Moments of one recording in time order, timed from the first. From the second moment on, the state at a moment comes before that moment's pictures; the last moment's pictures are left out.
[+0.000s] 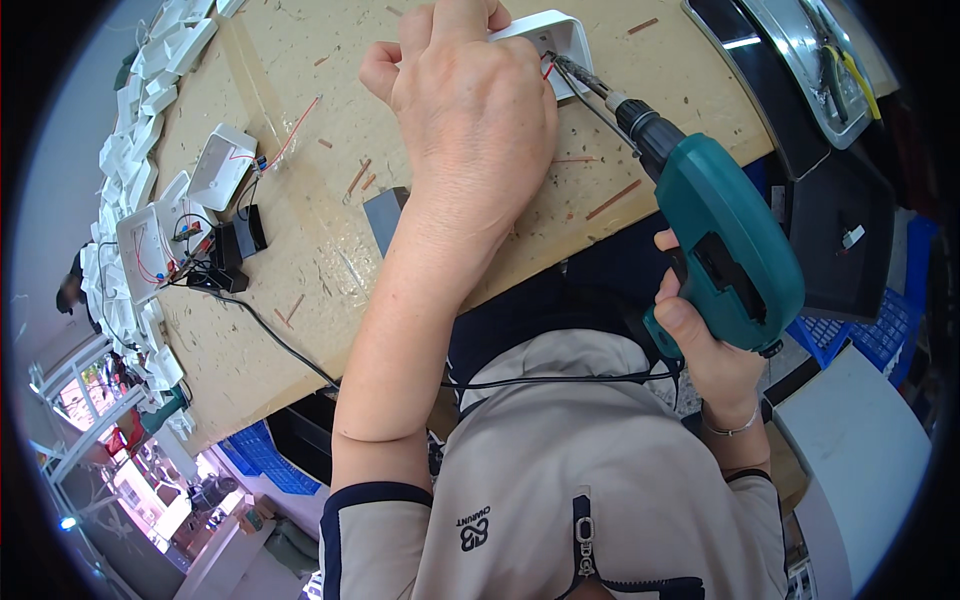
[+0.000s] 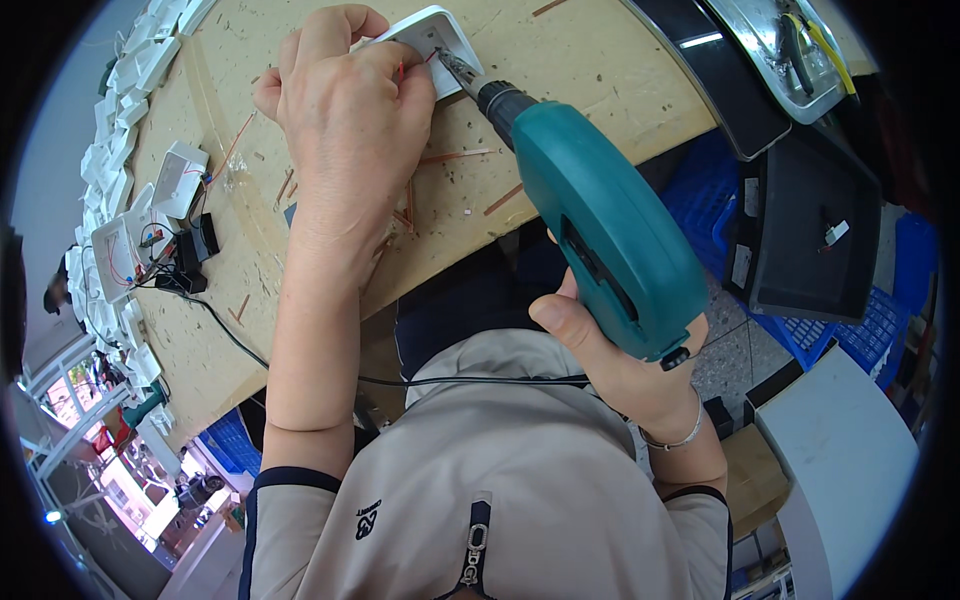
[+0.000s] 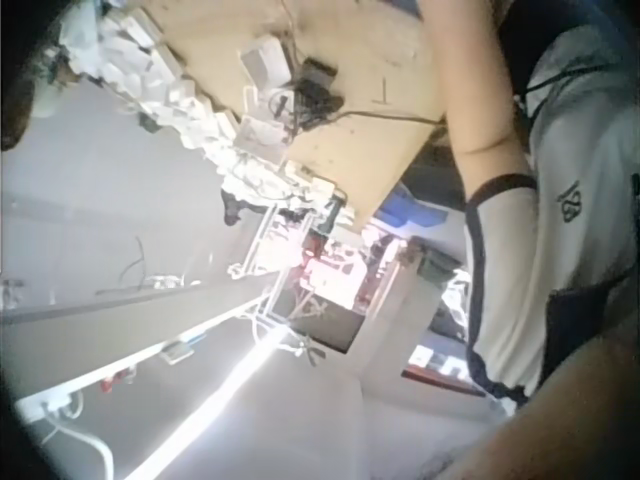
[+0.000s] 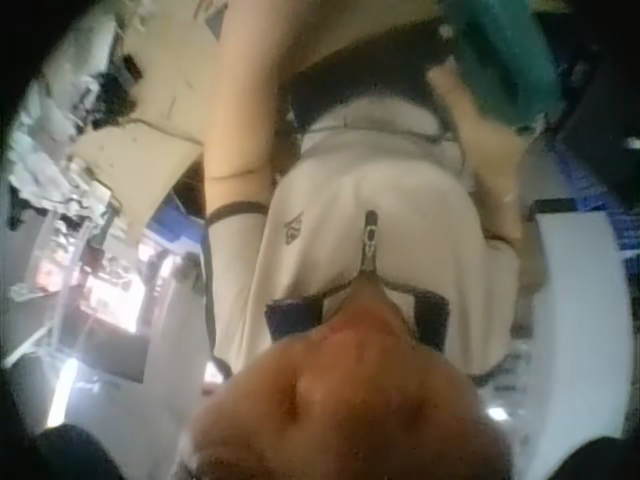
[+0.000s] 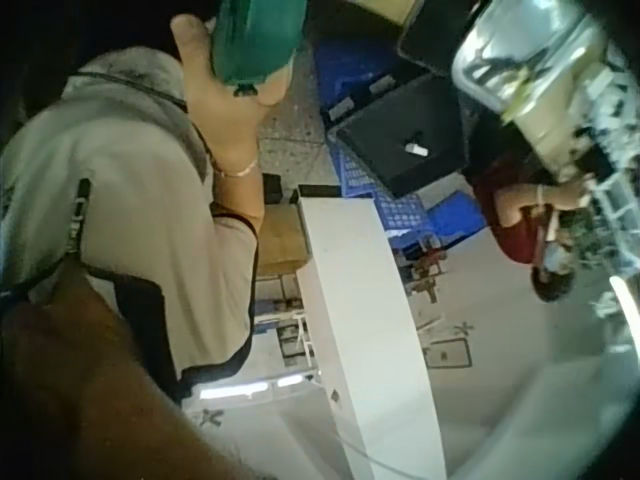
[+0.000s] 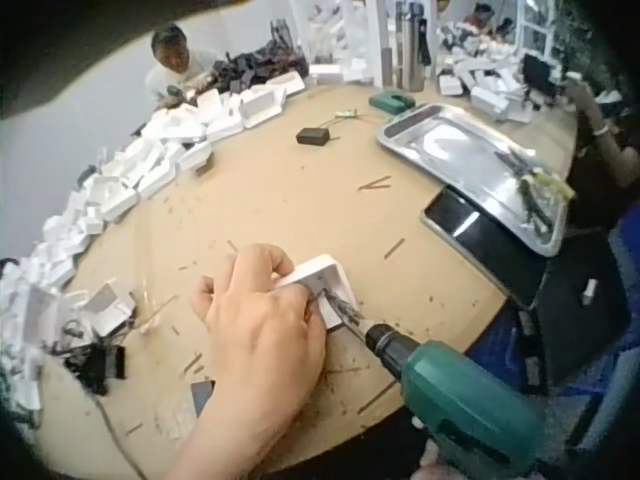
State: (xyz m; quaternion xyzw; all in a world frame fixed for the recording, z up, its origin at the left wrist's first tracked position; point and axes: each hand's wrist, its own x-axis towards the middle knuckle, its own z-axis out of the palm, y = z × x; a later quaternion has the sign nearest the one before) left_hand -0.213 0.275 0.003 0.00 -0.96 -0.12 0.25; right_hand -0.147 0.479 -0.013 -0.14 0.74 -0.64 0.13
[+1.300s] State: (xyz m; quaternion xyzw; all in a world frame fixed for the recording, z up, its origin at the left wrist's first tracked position) left_hand -0.214 0.273 -0.002 -0.01 -0.95 -0.11 0.28; right_hand -0.144 0.475 -0.004 -0.14 0.75 -0.64 0.12
